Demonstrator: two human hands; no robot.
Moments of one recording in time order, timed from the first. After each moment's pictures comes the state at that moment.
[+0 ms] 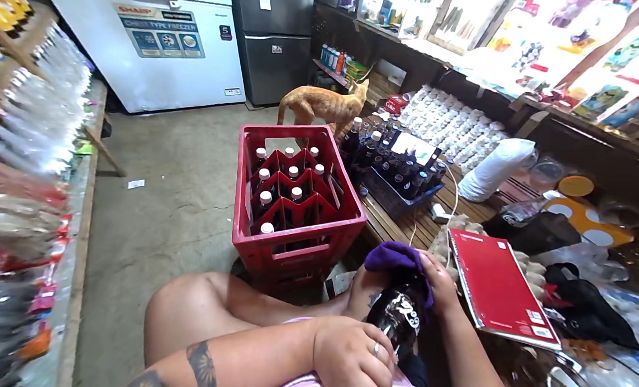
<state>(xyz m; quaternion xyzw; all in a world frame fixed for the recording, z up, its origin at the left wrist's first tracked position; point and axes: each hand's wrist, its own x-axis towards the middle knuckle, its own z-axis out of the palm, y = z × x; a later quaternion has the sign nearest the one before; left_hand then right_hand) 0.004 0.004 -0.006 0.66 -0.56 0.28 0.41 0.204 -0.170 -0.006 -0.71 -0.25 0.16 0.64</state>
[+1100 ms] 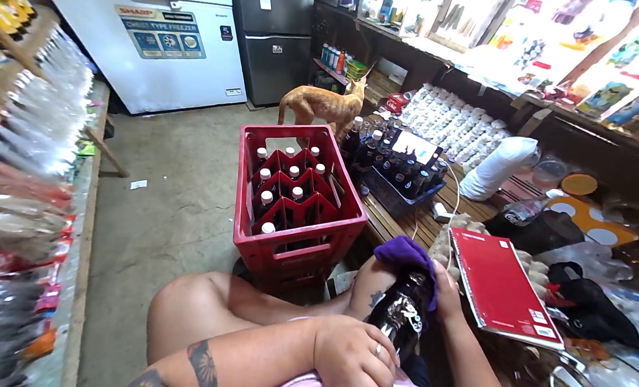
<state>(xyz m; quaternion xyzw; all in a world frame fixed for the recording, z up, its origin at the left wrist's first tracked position) 0.003 0.005 -0.005 0.66 -0.56 0.27 0.41 0.198 -0.184 -0.021 -0.76 -0.19 0.08 0.62</state>
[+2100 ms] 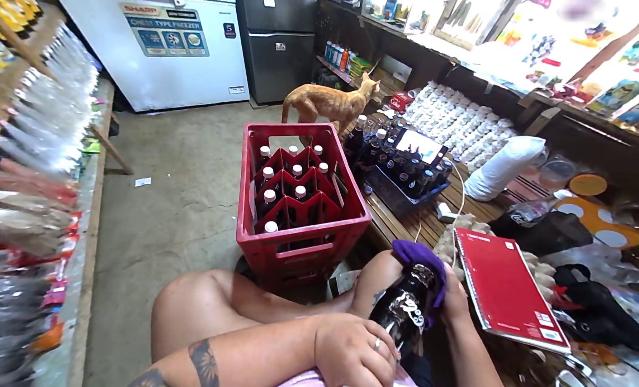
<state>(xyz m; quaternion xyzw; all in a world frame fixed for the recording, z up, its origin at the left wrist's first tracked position) 0.004 0.010 -0.008 0.66 -0.55 0.27 0.44 0.201 -0.186 -0.029 -0.76 -0.07 0.07 0.64</state>
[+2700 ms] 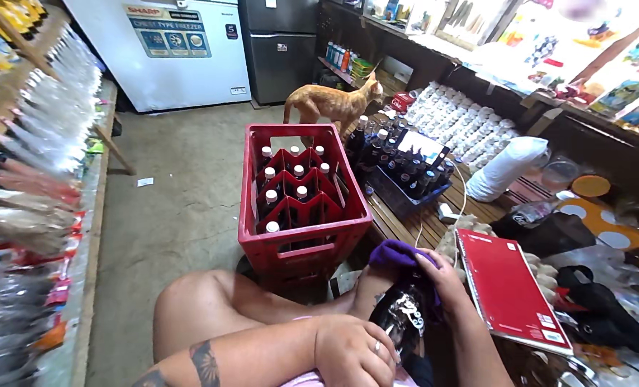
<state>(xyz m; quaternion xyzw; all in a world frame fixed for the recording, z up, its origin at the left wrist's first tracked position) 0.002 0.008 -0.011 0.65 -0.55 0.28 0.44 0.212 -0.166 0.008 -0.81 -0.23 0.18 0.50</state>
